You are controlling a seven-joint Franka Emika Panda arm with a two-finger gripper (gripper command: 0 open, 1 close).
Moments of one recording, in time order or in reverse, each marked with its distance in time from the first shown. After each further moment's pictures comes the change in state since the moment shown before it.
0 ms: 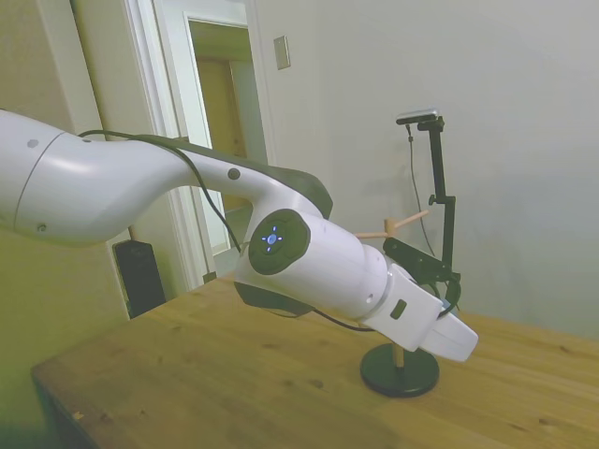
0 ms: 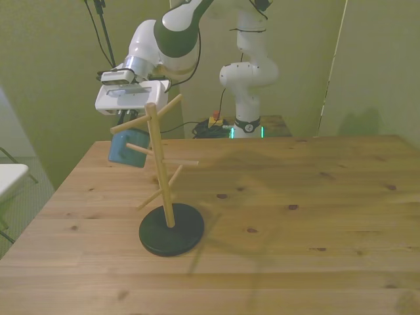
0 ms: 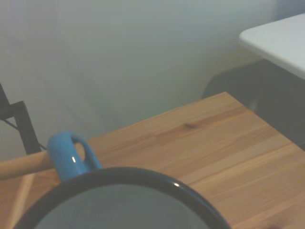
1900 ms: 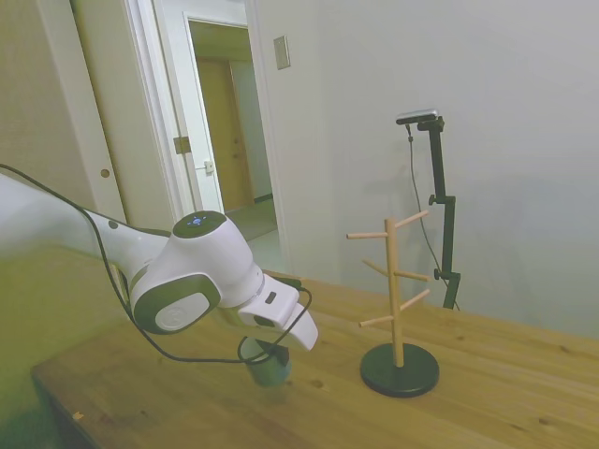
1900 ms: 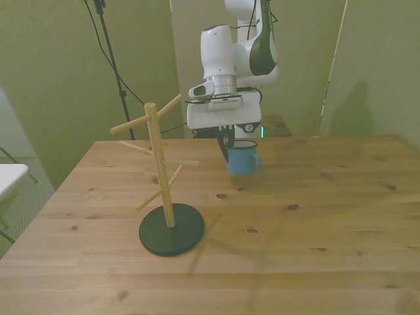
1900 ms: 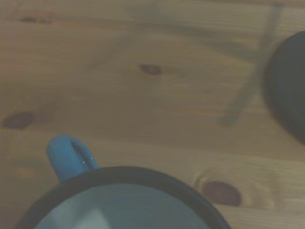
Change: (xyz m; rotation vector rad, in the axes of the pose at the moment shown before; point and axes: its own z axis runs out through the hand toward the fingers) arm -0.241 -0.032 -0.024 -0.227 -0.524 -0.517
